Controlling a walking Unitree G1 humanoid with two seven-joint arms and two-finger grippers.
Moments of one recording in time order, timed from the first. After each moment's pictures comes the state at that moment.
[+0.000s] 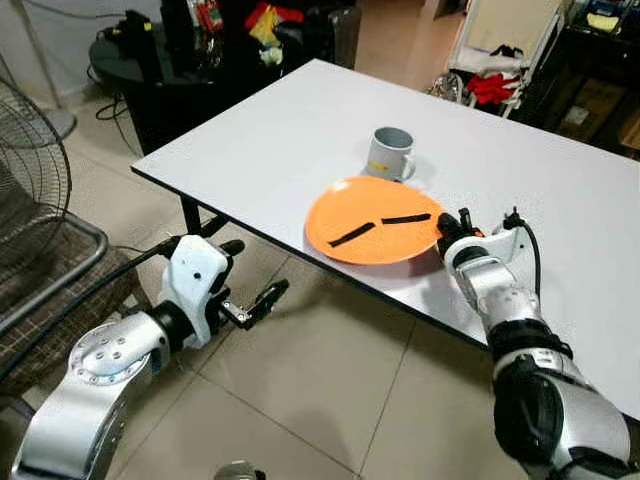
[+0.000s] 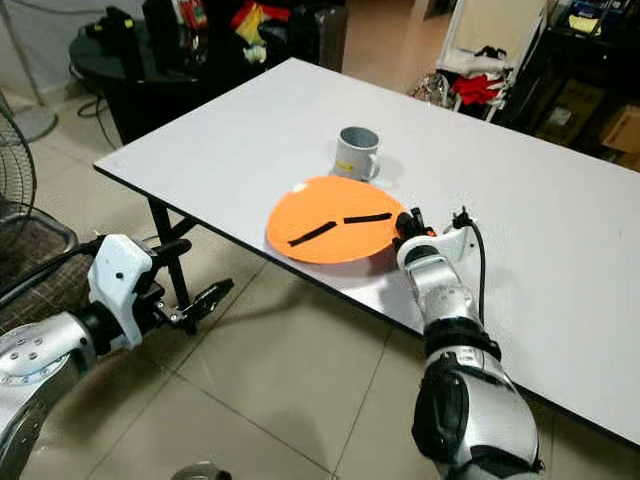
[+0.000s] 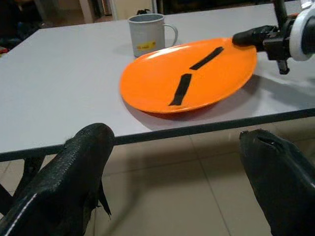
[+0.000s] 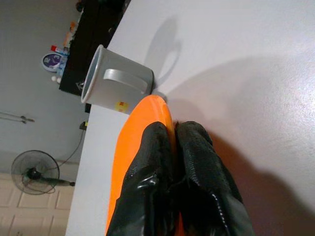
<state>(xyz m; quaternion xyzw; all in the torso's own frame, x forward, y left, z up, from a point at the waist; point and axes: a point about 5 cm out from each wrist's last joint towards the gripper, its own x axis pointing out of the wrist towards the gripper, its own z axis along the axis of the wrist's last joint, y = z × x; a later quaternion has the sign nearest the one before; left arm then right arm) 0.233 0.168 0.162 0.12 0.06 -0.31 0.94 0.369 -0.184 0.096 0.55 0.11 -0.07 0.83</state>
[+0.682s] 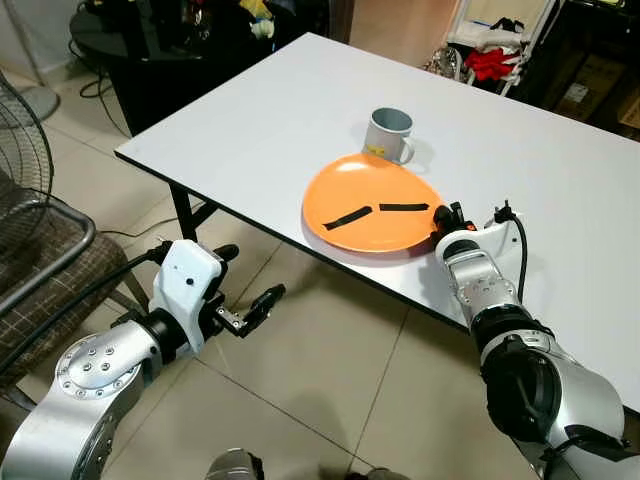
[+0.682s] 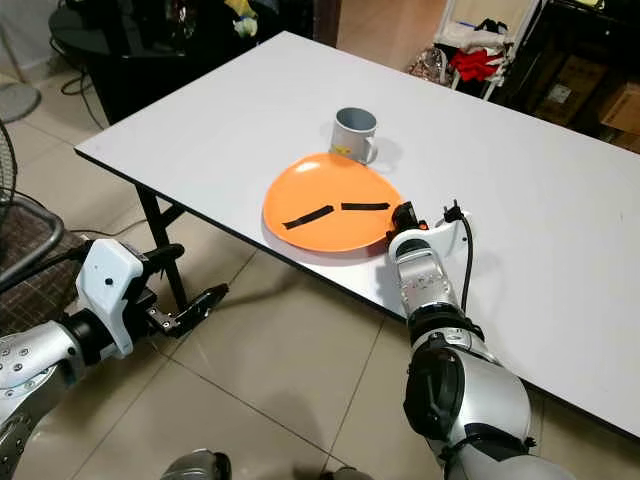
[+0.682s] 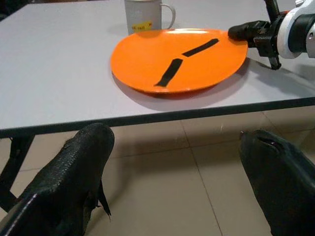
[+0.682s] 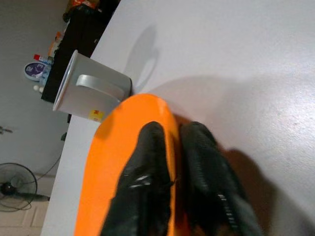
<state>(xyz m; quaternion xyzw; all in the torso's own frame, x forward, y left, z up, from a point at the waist) 0.222 0.169 0.166 0.11 0.08 -0.30 0.94 0.376 -0.172 0.098 0.53 0.08 -0.08 0.84</state>
